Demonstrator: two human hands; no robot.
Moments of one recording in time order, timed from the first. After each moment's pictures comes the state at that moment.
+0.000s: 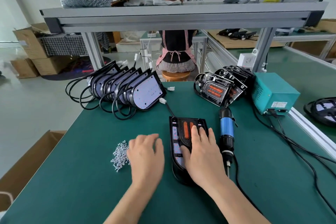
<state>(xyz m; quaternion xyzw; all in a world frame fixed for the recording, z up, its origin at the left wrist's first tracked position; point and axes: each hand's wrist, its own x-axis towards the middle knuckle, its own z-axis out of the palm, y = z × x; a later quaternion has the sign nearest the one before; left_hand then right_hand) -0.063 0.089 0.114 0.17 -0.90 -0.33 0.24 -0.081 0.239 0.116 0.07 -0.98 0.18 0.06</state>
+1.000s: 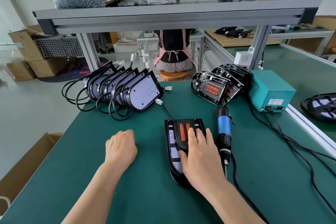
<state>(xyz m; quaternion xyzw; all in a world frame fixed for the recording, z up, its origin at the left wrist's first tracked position) -0.100 0.013 0.125 0.16 -0.98 -0.08 0.03 -0.071 0.240 0.123 0.09 -0.98 0.15 0.05</state>
